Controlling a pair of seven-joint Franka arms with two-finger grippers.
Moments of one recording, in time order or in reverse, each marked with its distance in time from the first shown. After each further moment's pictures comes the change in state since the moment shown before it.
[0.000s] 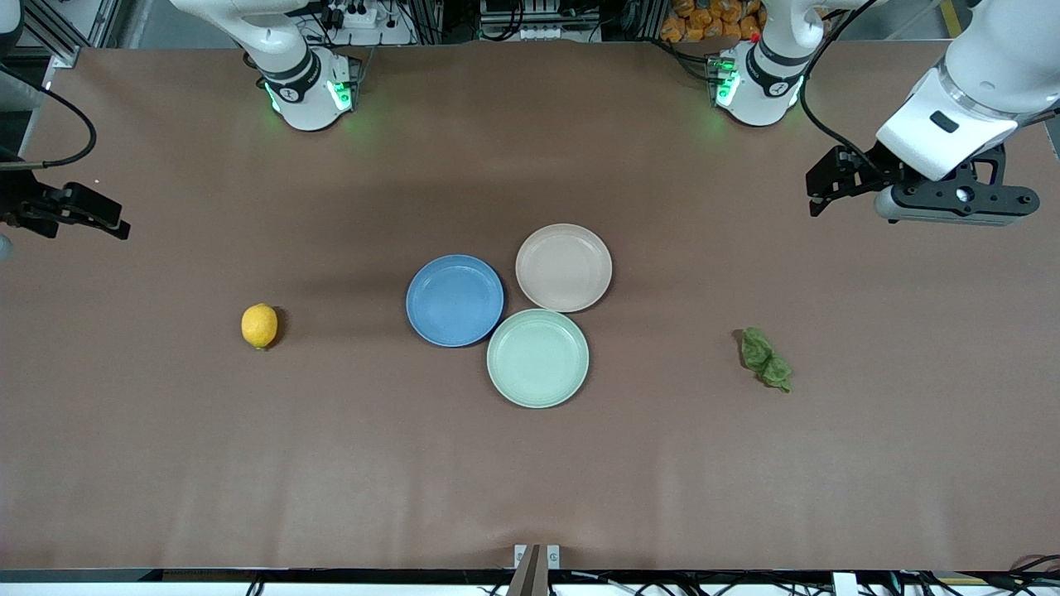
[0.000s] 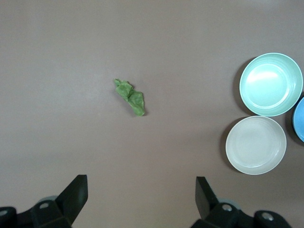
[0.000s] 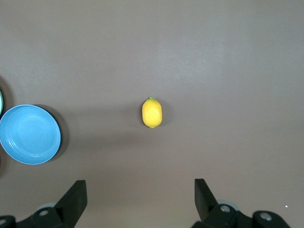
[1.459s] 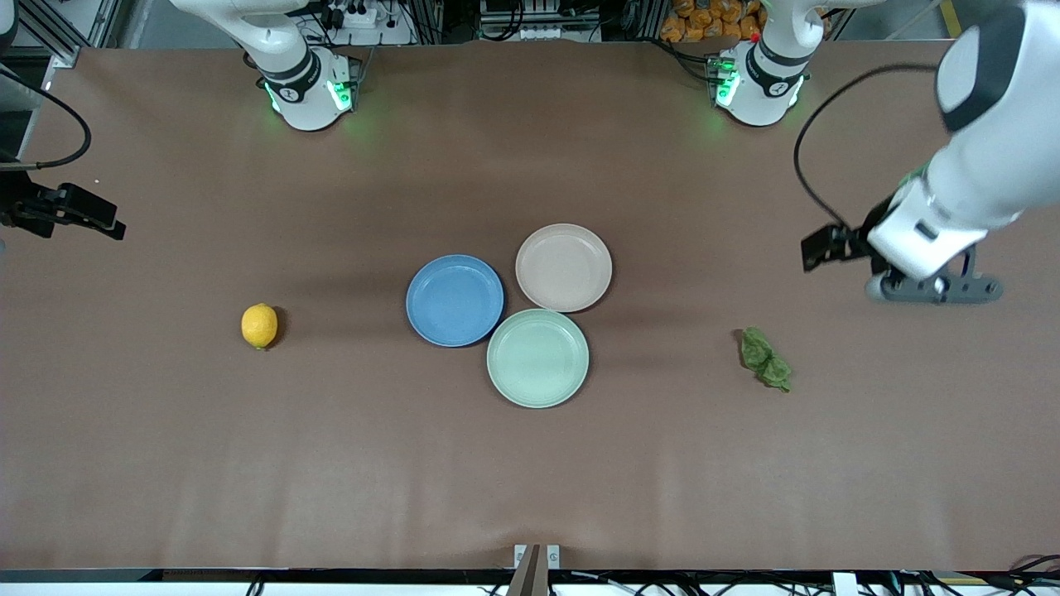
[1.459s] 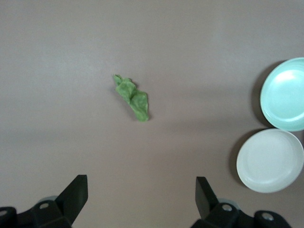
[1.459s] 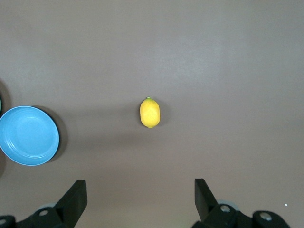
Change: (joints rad) left arm 0.058 0.174 0.017 -0.035 -0.028 0.133 0.000; right arm -0.010 0.003 -0.003 0.001 0.000 -0.001 0.000
